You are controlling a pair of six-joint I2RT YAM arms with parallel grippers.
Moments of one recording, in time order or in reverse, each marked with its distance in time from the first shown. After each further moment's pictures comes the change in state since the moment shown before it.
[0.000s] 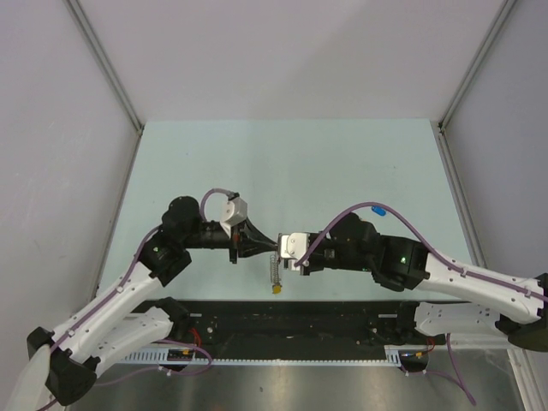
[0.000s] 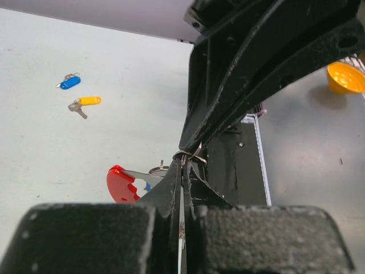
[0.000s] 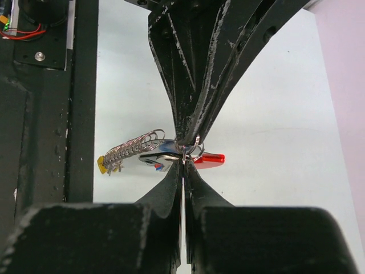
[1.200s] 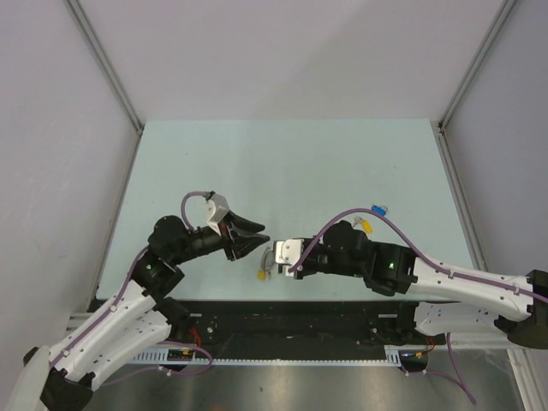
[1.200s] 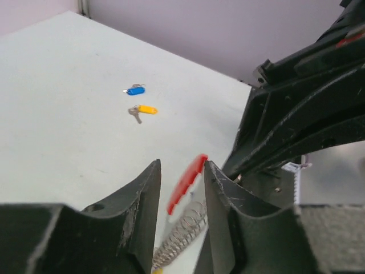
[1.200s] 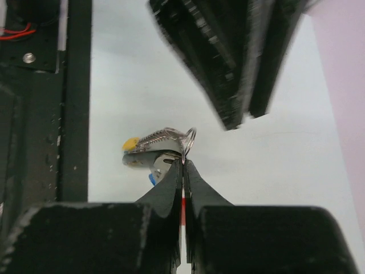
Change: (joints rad) left arm 0.003 -0.180 -0.173 0.171 -0.340 -0.229; right arm 0.026 0.014 -0.106 0.169 0.066 -0.002
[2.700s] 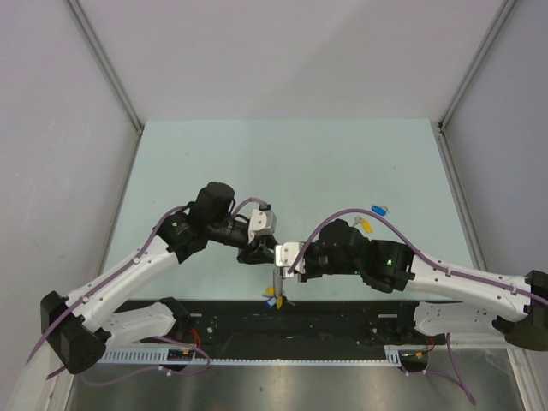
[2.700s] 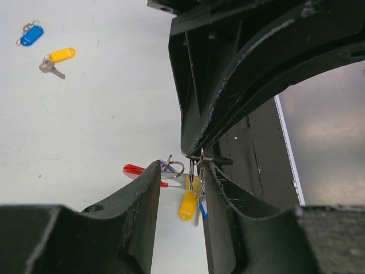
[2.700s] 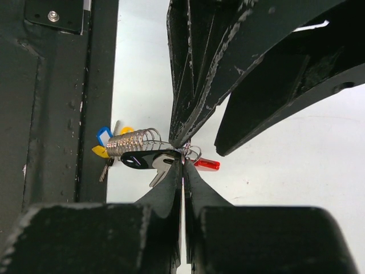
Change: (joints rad) left arm -0.087 0.407 0.389 -0.625 0.324 0.692; right arm -0.037 0.014 0.002 -0.145 -0.104 -0.006
